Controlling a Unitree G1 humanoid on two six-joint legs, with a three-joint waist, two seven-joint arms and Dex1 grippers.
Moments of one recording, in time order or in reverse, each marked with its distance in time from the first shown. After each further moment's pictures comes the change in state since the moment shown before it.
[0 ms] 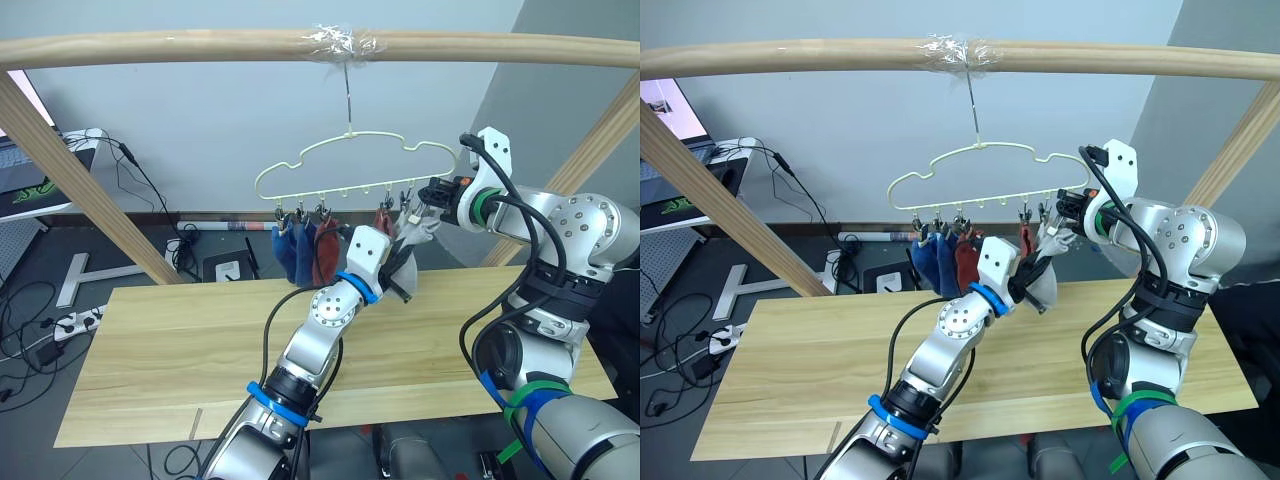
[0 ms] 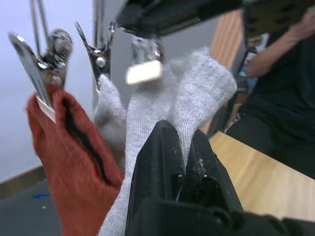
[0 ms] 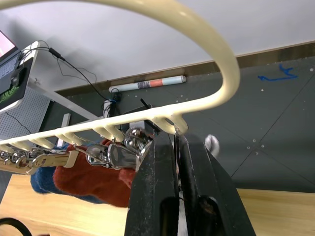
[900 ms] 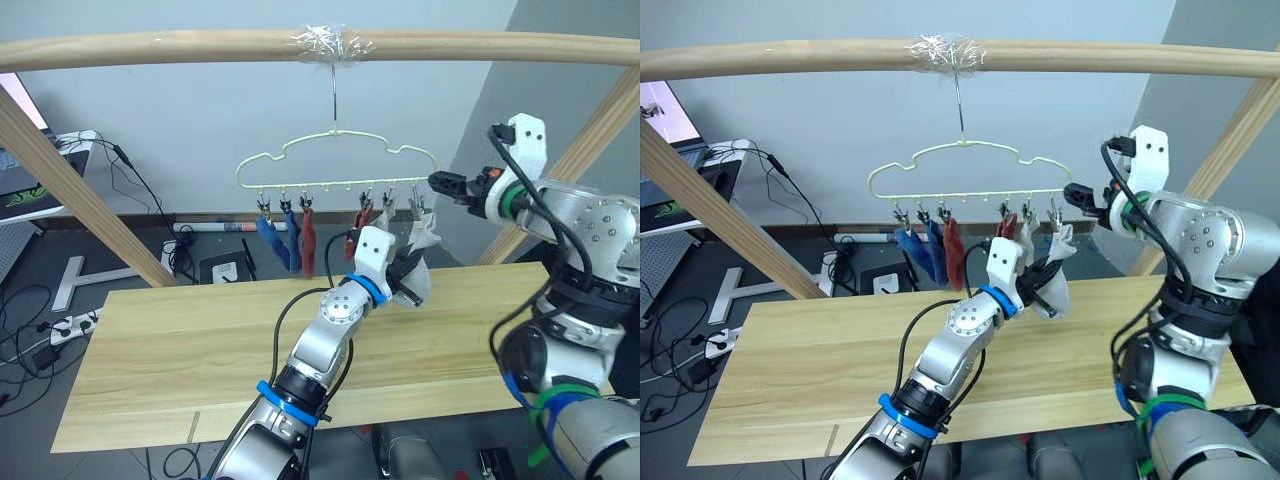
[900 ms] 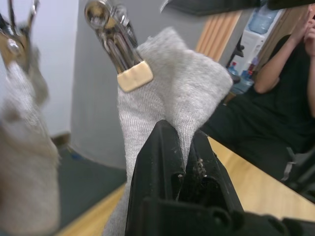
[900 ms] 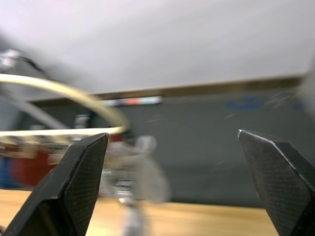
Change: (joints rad) left arm -0.006 -0.058 0.019 0.017 -0.133 0.154 -0.042; right arm 0.118 -0.214 0.138 -0.091 0.010 -0.125 0.114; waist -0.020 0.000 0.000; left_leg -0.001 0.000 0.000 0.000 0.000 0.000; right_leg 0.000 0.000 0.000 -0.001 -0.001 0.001
